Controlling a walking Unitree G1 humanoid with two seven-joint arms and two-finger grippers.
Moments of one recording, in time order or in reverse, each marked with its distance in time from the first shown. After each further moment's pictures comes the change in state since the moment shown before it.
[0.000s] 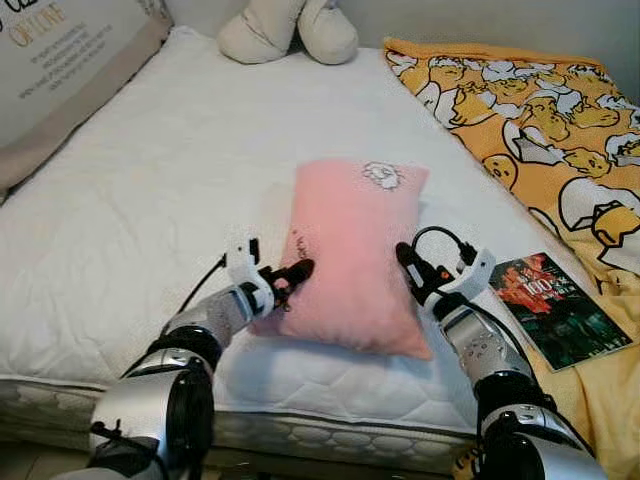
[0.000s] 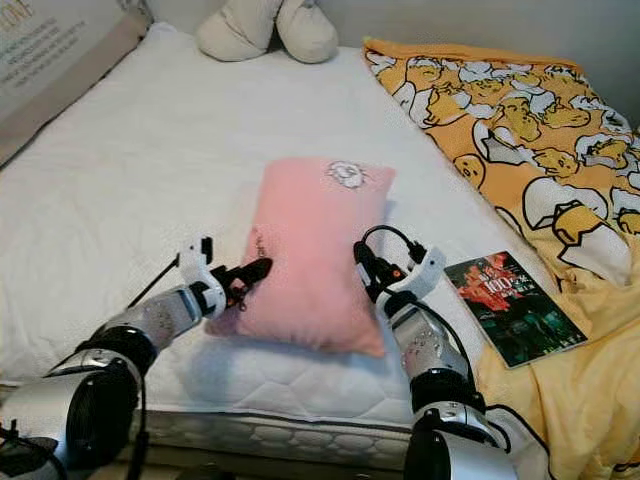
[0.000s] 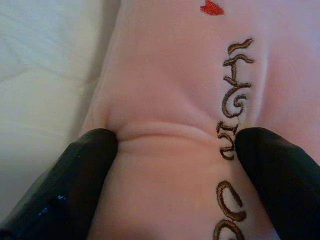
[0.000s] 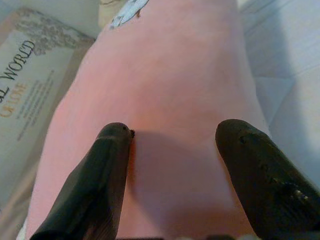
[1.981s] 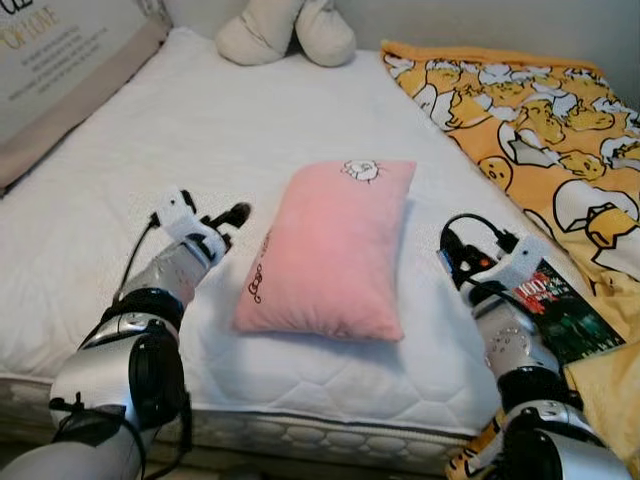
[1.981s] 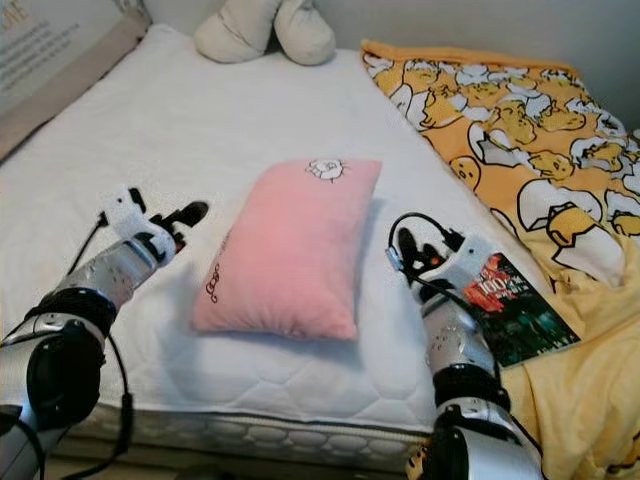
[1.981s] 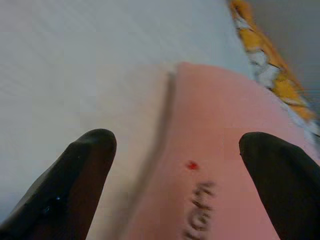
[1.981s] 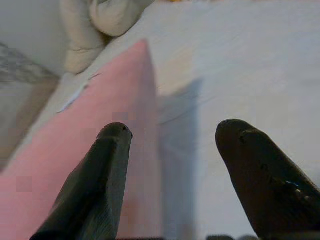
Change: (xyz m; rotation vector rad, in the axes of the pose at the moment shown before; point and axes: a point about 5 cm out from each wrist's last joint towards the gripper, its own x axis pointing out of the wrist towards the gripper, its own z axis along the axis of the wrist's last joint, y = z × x) left arm -0.025 0.018 0.085 -0.079 -0.289 0.223; right arm -0.007 -0.015 0.041 -0.121 -0.178 -0.125
